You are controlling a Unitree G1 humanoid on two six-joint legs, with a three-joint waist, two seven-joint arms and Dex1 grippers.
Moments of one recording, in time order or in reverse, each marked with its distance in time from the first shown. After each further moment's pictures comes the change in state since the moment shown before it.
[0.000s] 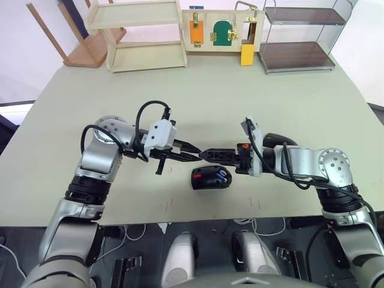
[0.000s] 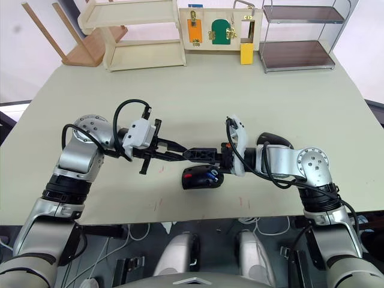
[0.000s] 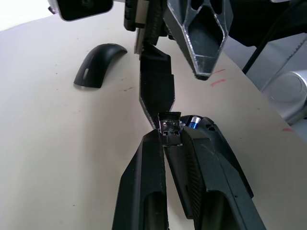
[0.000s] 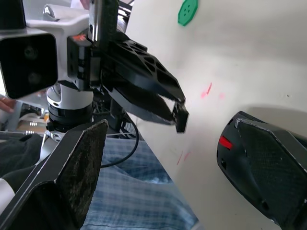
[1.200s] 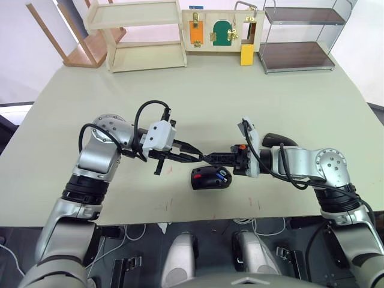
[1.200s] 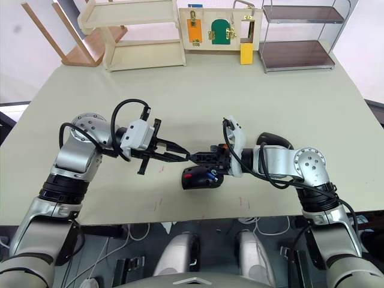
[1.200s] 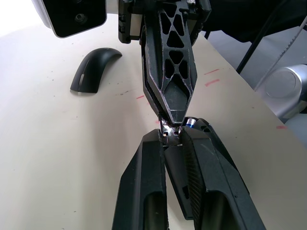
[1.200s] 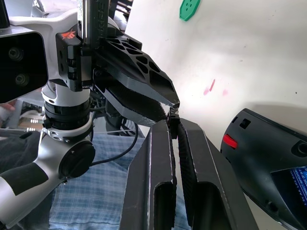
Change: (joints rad) left arm -0.004 0.020 -0.002 -0.018 -0.014 -0.020 -0.010; right arm -0.005 -0.001 0.026 0.001 0.004 -0.007 0.000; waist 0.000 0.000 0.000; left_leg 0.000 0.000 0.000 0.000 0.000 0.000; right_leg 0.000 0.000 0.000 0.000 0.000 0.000
